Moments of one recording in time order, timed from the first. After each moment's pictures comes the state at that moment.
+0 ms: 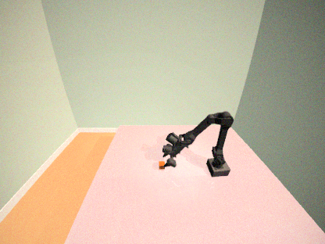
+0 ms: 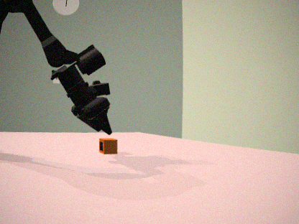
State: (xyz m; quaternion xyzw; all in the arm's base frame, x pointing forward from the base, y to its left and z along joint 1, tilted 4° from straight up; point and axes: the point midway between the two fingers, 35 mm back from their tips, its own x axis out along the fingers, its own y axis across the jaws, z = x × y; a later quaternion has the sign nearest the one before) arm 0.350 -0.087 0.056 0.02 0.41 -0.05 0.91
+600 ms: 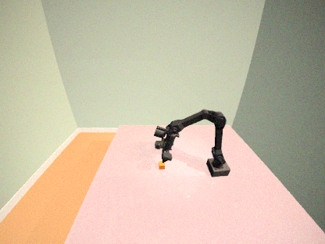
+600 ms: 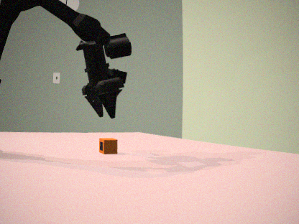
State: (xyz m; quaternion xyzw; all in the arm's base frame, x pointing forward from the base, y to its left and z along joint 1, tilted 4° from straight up) arm 0.363 -0.089 0.105 0.02 0.57 -0.04 0.82
